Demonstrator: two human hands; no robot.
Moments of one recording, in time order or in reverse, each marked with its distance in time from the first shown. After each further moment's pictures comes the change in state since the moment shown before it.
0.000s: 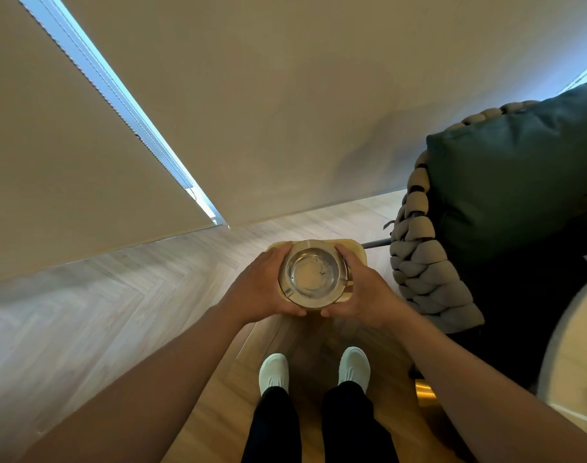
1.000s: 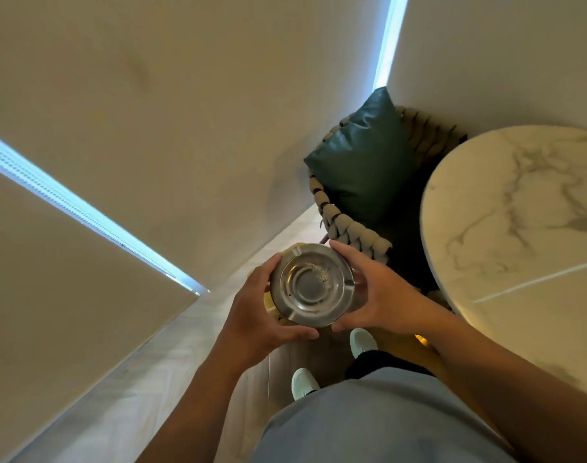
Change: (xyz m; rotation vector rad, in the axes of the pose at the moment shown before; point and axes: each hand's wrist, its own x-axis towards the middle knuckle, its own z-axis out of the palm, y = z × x) left_hand -0.157 0.163 -0.090 -0.065 -0.063 0.390; right_hand -0.238 -0.163 0.000 0.199 0.410 -0.036
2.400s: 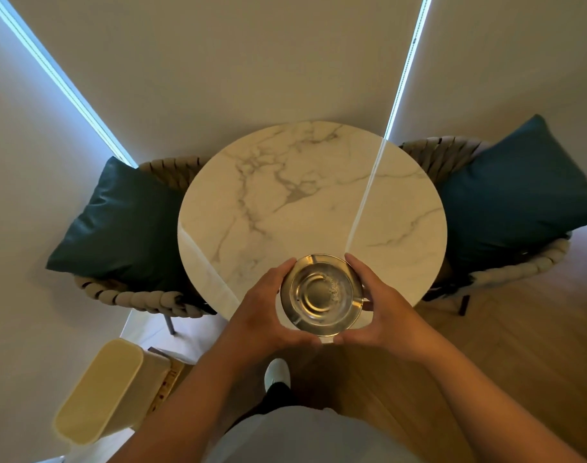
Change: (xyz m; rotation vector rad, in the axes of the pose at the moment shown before) left_hand 0.042 0.261 0.345 0.010 -0.690 0.450; right_hand -0.385 0.146 -0.165 0.147 0.731 0.334
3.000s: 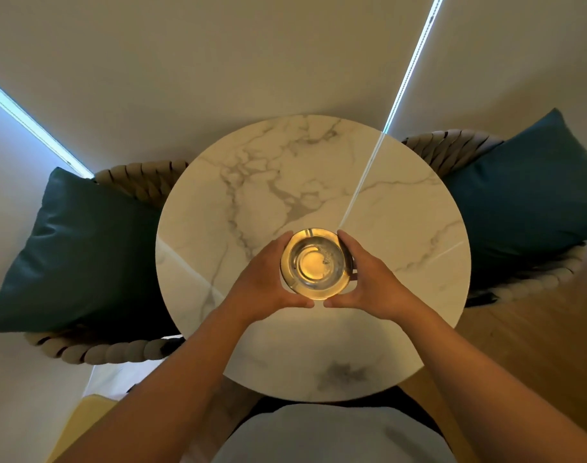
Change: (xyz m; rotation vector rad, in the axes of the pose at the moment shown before) left_hand 0.175 -0.096 -0.058 0.058 -0.135 -0.048; right_hand 0.191 0.023 -0.008 -0.099 0.086 0.124
